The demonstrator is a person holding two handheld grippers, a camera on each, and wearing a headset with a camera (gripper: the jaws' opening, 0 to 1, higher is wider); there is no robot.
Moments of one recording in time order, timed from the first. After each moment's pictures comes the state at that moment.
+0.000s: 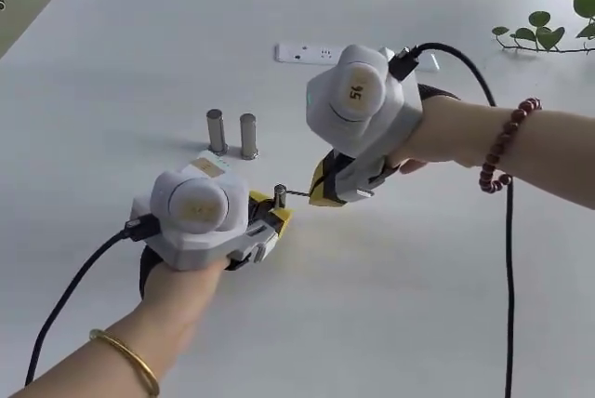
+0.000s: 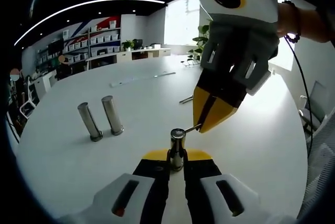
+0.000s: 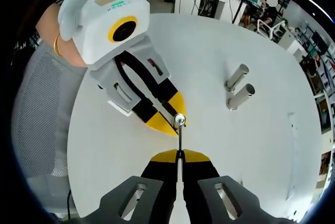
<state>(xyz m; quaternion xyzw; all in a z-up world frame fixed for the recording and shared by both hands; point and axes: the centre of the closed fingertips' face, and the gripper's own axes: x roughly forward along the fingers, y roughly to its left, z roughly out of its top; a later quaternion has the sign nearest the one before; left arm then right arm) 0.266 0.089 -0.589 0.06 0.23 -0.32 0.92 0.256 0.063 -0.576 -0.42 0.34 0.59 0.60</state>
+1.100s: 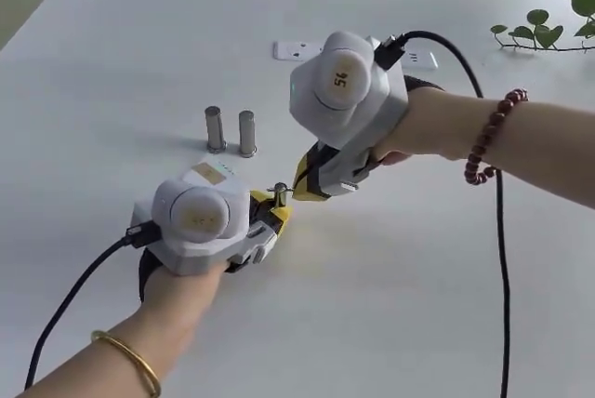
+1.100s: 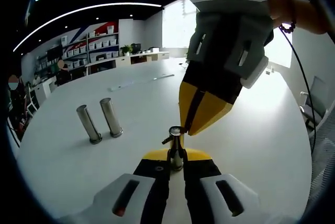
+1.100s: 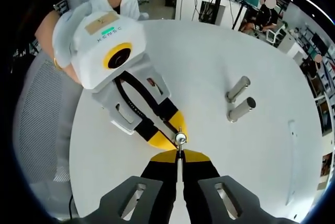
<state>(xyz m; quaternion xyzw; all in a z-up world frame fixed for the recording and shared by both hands) 0.266 0.085 -0.591 0.07 0.22 -0.33 0.92 0.250 0.081 -0.567 -0.40 0.33 0.60 0.61</state>
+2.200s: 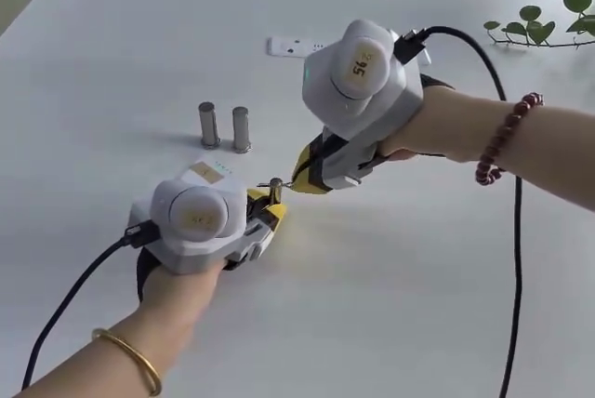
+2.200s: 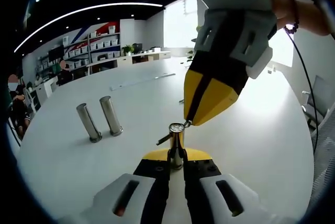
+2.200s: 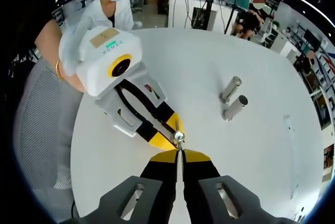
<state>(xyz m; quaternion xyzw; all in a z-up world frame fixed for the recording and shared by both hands) 0.268 0.085 -0.594 0.07 0.22 -0.32 0.92 0.253 0.079 -0.560 -0.37 0.32 0.59 0.64</state>
